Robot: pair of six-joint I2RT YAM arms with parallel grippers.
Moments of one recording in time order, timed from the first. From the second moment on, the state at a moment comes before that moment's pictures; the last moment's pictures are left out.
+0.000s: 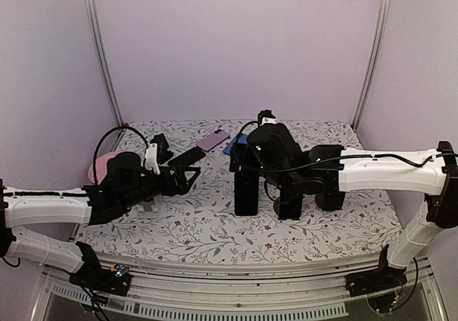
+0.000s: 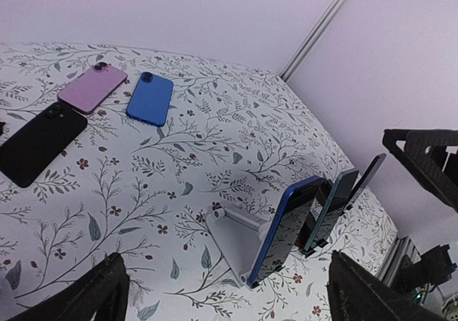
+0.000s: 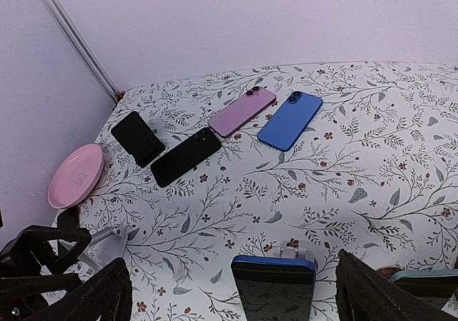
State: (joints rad) left arm -0.80 1.14 0.51 0.37 -0.09 -0.55; right arm 1.16 1.61 1.31 -0.26 0.70 0.72
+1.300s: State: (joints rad) left arm -0.72 0.93 0.46 -0.20 -0.53 -0.77; right arm 1.16 1.45 1.24 -0.26 0.61 0.64
